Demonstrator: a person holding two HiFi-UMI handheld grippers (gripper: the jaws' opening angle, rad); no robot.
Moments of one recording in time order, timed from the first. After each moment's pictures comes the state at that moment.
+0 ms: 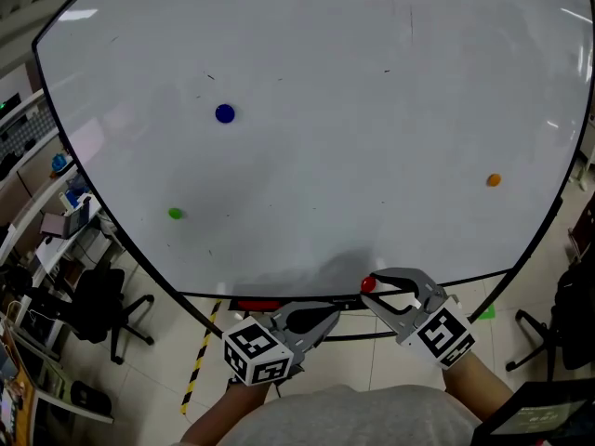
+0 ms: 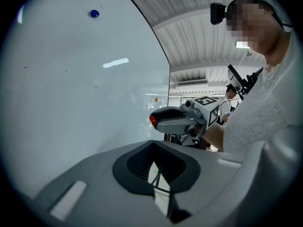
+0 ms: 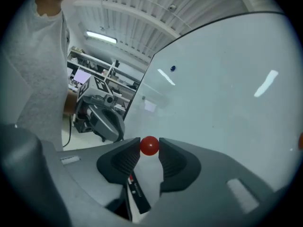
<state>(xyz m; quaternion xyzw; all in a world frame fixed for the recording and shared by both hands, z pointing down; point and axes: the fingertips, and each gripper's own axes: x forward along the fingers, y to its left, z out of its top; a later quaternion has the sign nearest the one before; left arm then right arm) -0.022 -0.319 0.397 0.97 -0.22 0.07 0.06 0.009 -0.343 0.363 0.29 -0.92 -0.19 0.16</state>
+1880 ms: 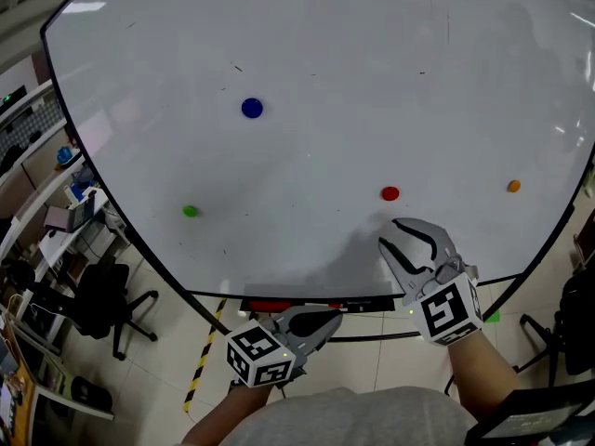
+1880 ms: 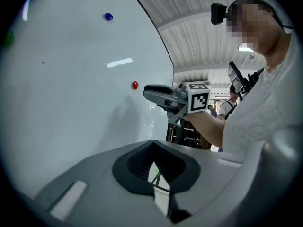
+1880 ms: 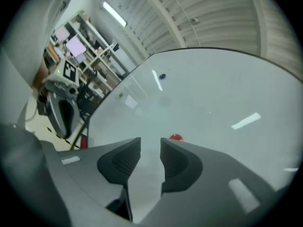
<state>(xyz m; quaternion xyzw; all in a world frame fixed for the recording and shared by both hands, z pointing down) -0.057 -0.327 0.407 0.97 -0.22 0.06 0.07 0.001 -0.403 0.292 0.41 -0.84 -0.31 0.16</state>
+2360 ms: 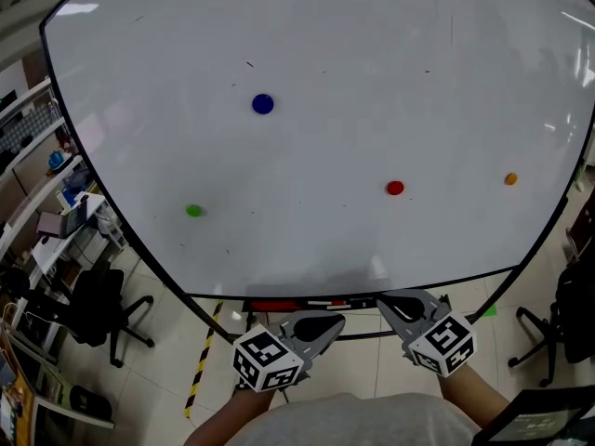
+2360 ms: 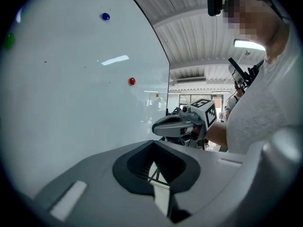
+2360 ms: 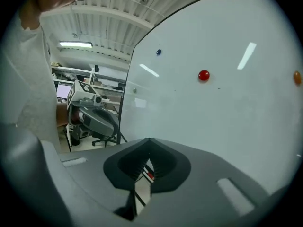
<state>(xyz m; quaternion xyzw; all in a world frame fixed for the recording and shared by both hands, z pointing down) -0.070 -0.316 0.424 0.97 -0.21 0.08 0.06 -0.018 -0.350 0.420 0.35 -0.93 -0.04 0.13</state>
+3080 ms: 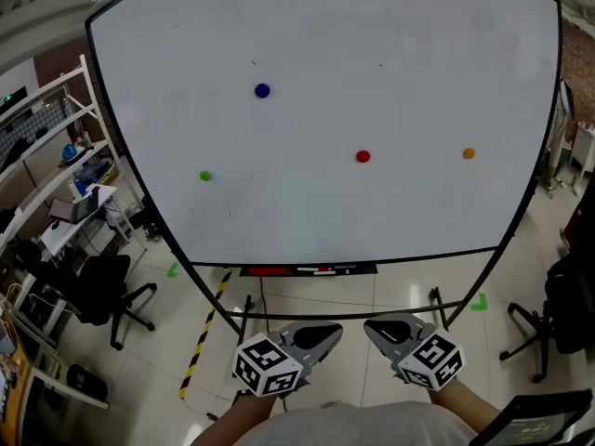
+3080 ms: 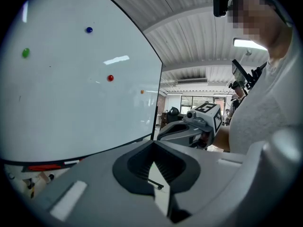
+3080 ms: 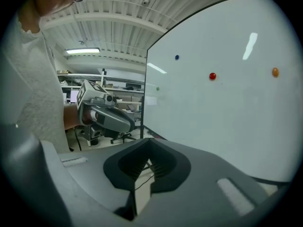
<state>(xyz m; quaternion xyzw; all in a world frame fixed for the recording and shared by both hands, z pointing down) -0.033 -0.165 0.439 0.97 -0.22 0.08 0.08 0.000 -0.175 0.454 0.29 -0.95 0.00 0.14</state>
